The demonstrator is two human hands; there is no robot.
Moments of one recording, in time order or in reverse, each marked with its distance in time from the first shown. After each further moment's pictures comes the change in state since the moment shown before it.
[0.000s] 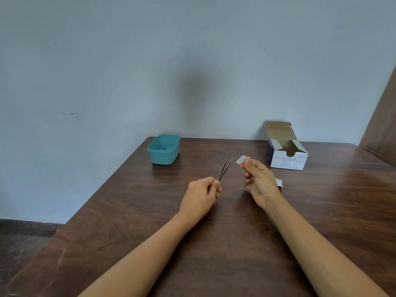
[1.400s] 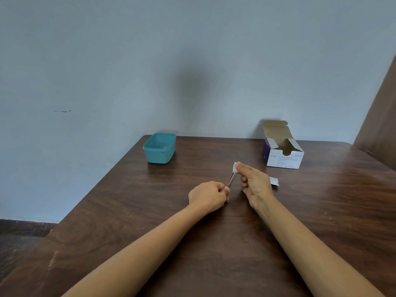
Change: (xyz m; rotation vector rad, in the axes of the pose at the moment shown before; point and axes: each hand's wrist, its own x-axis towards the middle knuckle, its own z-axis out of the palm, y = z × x) left_hand 0.019 0.022 0.019 0.326 -0.295 -0.246; right_hand 0.006 0.011 0.002 -0.056 0.132 0.041
